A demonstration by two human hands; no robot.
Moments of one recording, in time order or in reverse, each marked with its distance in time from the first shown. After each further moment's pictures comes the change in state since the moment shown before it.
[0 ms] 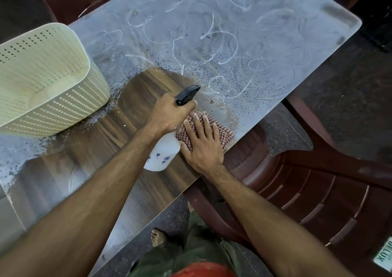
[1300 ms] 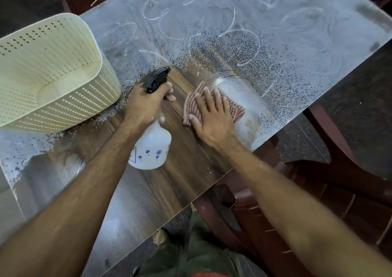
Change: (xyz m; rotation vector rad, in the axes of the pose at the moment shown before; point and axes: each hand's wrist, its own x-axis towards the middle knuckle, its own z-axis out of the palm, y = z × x) left_hand 0.022 -0.036 -0.056 -0.334 0.249 -0.125; right_hand 0.091 0.013 -0.021 -0.064 -0.143 -0.053
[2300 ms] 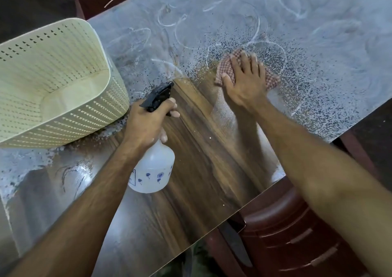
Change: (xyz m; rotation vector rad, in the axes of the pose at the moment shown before) left_hand 0.029 -0.016 -0.014 -0.106 0.035 -0.063; right_hand 0.156 0.063 -0.035 -0.022 0.014 0.131
